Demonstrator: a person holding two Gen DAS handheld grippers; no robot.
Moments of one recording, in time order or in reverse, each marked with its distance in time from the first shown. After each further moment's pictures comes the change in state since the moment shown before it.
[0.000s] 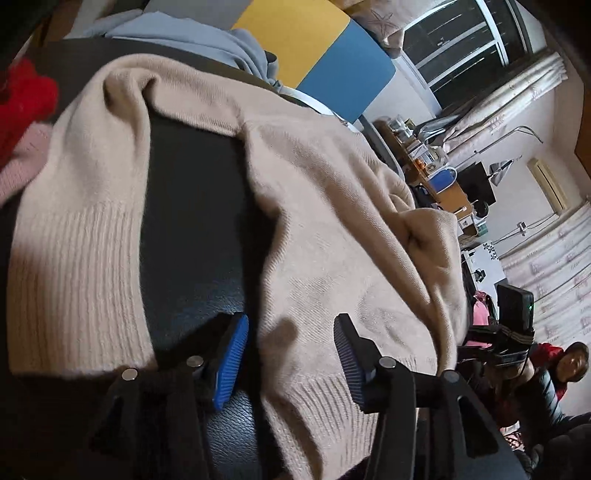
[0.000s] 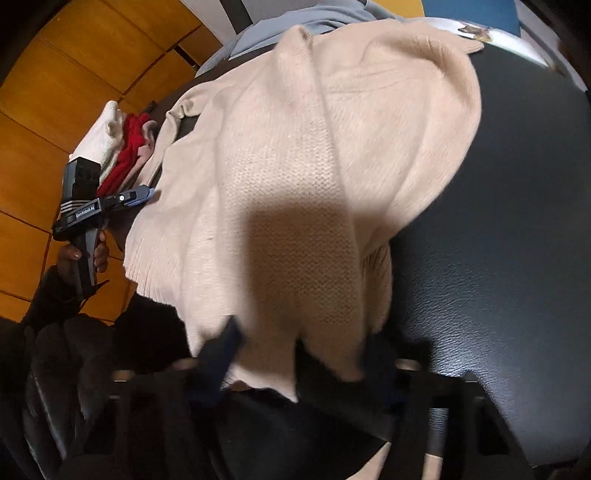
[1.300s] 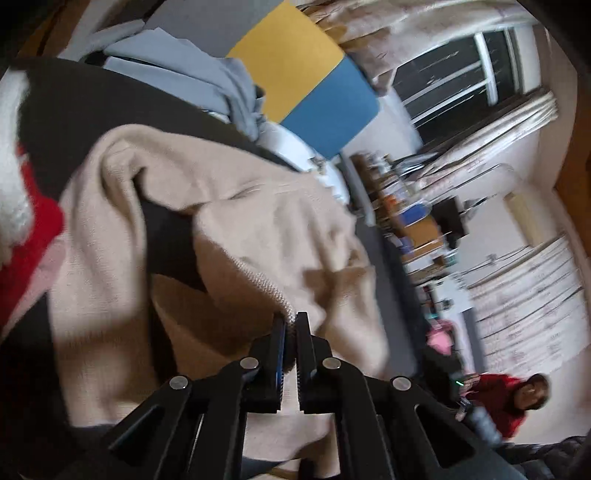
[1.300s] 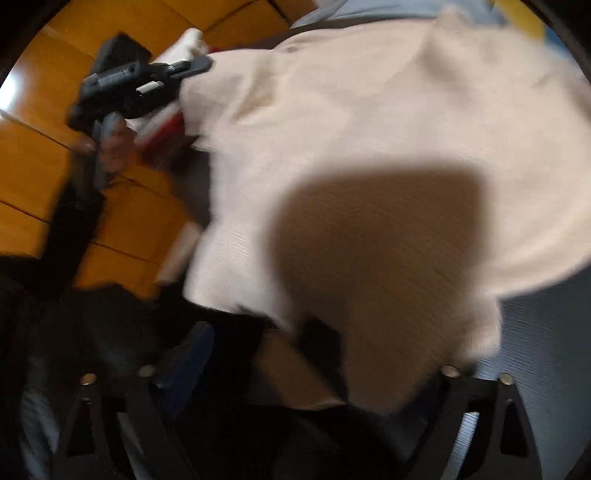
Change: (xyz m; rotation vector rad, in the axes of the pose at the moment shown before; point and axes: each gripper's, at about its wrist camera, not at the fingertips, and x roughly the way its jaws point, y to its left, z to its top) left arm -0.066 -0.011 0.074 -0.079 -0.095 -0.190; right arm 0.077 0.087 0.035 -0.193 0.150 0.335
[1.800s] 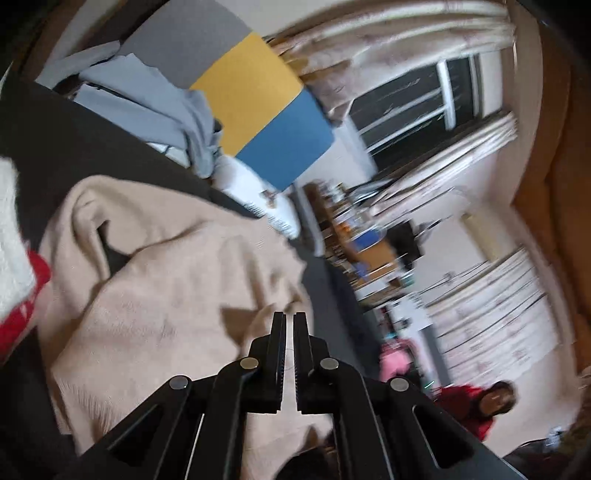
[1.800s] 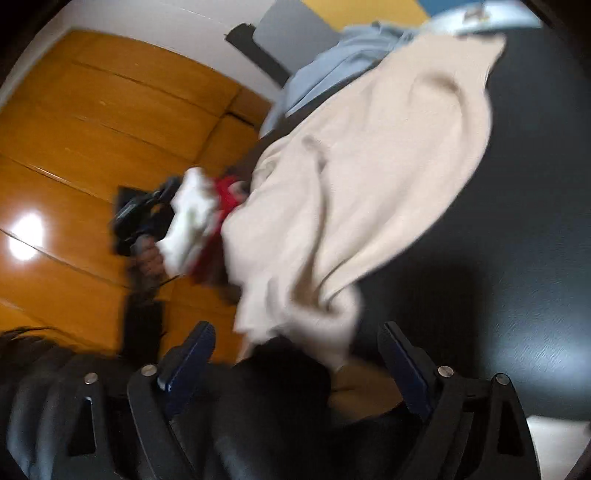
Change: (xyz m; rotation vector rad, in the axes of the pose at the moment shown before) left arm -0.025 -0.023 0.013 0.029 -0.085 -0.085; right arm -0.106 -0.011 -0.070 0.278 -0.450 0.038
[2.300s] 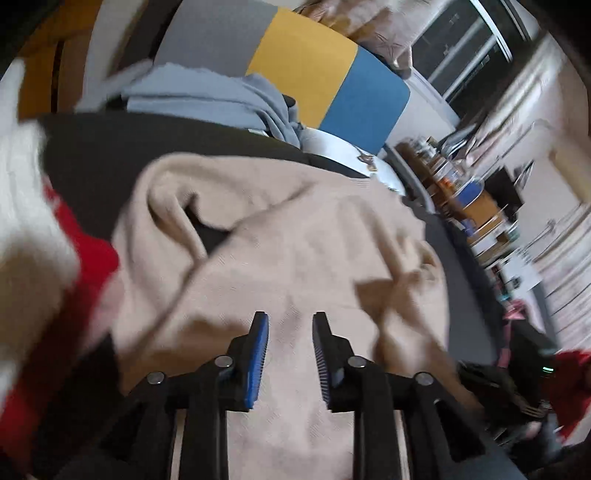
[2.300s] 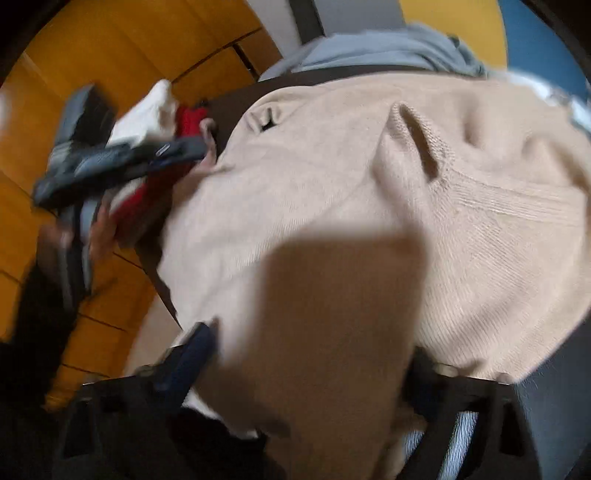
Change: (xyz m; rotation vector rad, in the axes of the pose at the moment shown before) left arm 0.055 0.044 -0.011 0.172 0.060 0.442; right arm 0.129 0.058 0.035 -0.296 0.175 -0.292
